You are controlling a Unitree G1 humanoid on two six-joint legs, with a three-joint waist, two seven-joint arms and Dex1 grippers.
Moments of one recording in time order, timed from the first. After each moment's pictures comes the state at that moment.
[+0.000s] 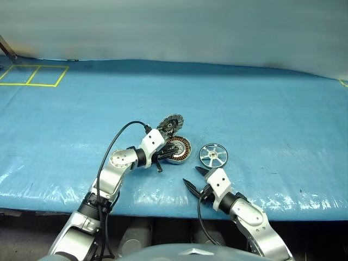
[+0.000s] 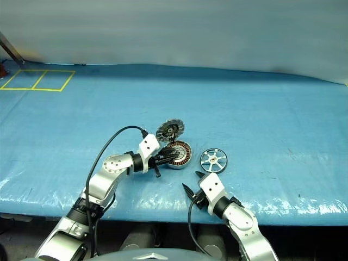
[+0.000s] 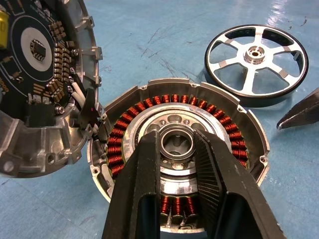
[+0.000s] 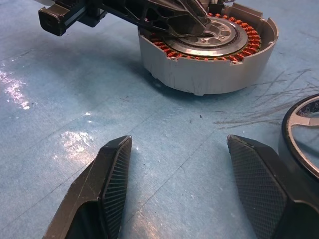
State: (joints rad) left arm -0.29 0.32 -0.29 0.05 -0.09 0.26 -0.77; right arm 0.32 -0.34 0.26 -0.35 0.06 0.16 0.46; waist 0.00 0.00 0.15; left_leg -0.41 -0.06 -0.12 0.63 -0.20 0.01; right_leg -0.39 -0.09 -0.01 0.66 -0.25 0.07
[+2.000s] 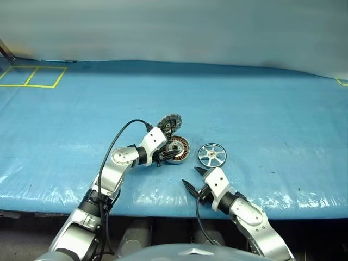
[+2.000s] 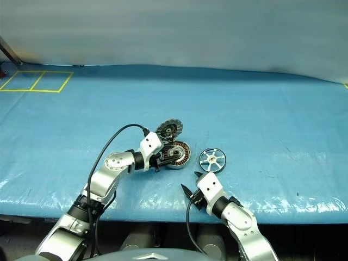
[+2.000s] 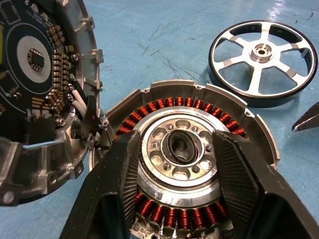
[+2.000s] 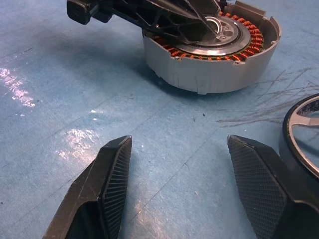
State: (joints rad) left arm -0.32 0.32 -0.30 0.06 -0.08 0.29 -0.74; right arm 0.32 -0.35 0.27 -0.41 0.04 0.25 0.45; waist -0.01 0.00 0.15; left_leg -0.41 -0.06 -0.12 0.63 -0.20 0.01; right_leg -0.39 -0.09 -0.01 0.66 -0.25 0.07
